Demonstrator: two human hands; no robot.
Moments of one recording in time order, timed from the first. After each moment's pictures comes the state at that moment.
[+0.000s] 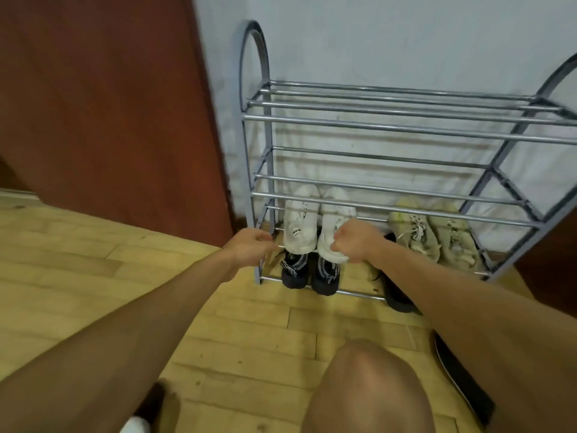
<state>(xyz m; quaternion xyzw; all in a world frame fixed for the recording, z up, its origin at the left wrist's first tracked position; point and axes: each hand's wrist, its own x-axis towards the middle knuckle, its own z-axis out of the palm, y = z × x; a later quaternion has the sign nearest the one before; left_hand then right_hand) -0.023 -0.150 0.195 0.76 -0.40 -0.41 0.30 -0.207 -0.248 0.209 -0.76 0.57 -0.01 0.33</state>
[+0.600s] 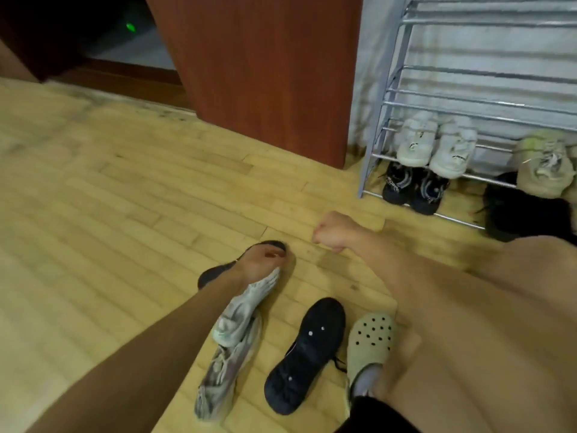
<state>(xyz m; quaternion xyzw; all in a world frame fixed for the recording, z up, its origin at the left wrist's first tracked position) -0.010 0.183 0.134 0.83 -0.25 -0.41 0.30 -0.109 0.031 0.163 -0.80 0.40 0.12 0.43</state>
